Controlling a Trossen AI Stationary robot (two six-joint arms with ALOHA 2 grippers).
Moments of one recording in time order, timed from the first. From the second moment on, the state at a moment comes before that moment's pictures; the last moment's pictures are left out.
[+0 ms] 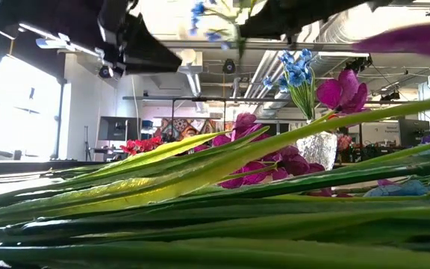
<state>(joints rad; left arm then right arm) -0.35 1.38 0.54 0.50 -0.69 -0.19 0.05 1.28 0.84 0.21 0.37 0.09</state>
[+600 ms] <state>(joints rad) -0.35 1.38 0.54 0.38 -0.72 -0.30 0.05 0.75 0.84 -0.09 0.75 0.02</state>
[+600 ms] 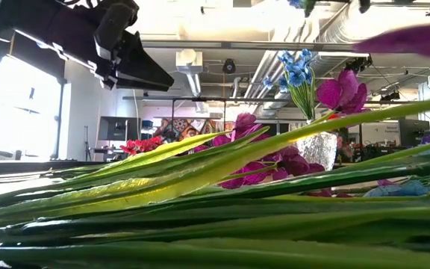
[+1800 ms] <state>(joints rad) -0.32 1.38 0.54 0.36 -0.74 -0.31 -0.17 0.96 0.84 -0.36 0.99 0.30</state>
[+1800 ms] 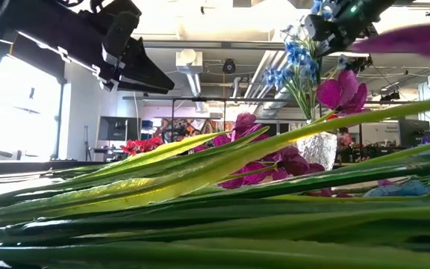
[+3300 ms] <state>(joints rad) -0.32 1.38 0.54 0.30 -0.74 -0.41 -0.17 1.07 0.84 -0.58 0.91 0.65</state>
